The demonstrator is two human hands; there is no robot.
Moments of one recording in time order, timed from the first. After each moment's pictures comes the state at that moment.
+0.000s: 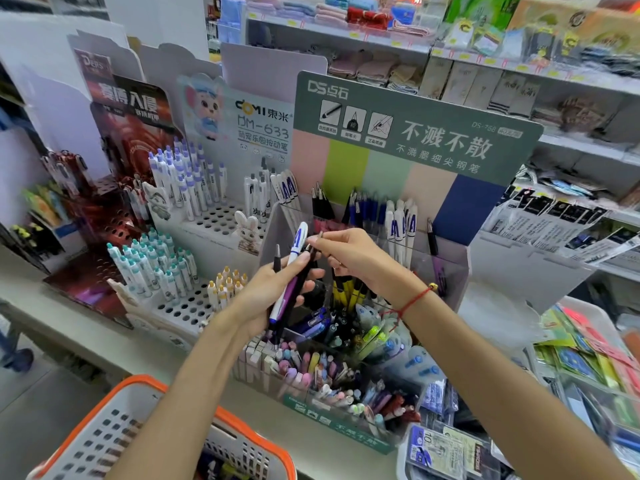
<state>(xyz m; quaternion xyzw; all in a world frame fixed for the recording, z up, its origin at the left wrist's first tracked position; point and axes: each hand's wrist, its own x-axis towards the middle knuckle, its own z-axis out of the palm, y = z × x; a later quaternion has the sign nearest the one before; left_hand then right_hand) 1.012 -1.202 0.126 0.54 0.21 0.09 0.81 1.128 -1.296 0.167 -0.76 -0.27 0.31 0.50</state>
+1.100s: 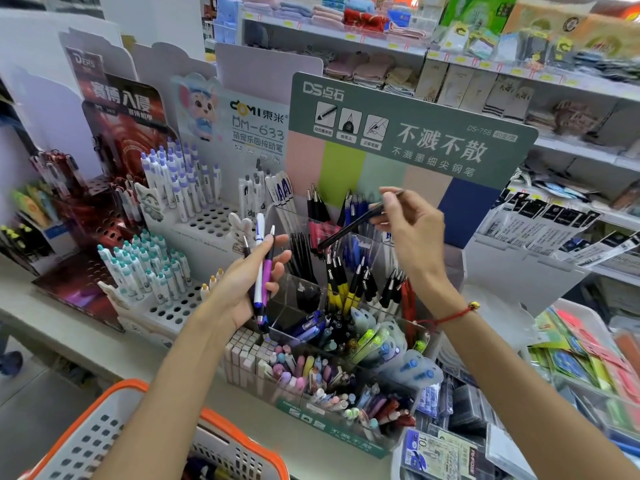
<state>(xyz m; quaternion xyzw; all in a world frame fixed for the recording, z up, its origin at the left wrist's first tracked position) 1.015 -1.178 0.126 0.39 0.24 0.15 0.88 1.158 -1.337 0.178 -0.71 -0.29 -0.07 0.64</state>
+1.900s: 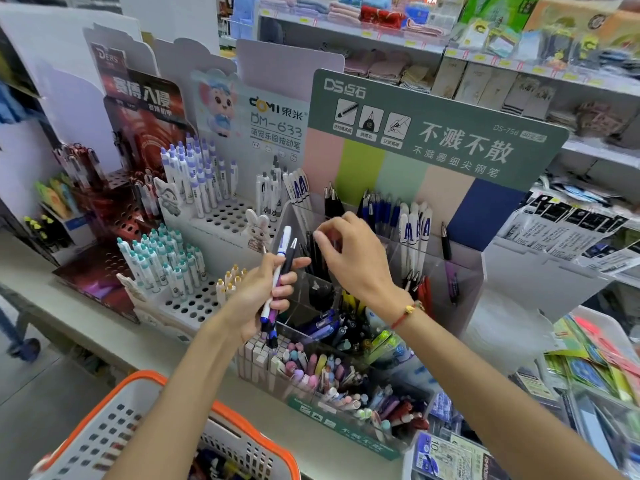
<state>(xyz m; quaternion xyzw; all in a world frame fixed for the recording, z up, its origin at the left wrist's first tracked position) 1.003 -1.180 0.113 0.42 0.21 0.10 0.88 1.123 -1.282 0.143 -0.84 -0.44 -0.10 0.30</state>
